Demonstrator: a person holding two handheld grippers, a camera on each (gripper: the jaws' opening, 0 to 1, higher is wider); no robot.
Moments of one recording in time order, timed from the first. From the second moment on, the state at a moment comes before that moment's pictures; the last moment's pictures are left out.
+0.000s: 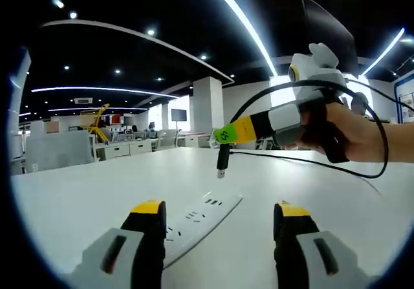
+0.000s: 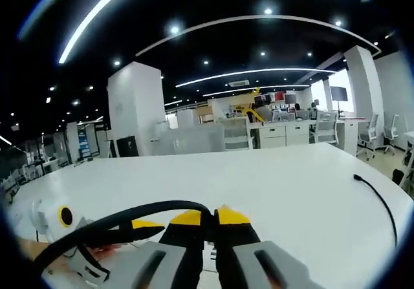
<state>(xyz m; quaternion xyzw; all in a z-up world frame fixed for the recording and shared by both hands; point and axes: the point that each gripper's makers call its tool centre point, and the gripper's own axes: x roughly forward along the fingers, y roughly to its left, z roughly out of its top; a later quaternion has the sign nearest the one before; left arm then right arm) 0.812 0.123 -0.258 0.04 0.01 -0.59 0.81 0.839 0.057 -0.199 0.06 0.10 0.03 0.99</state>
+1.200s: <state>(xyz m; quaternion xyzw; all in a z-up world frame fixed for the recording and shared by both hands) 0.809 0.119 -0.250 0.05 0.00 -0.59 0.81 0.816 0.060 -0.195 0.06 0.09 0.06 0.99</state>
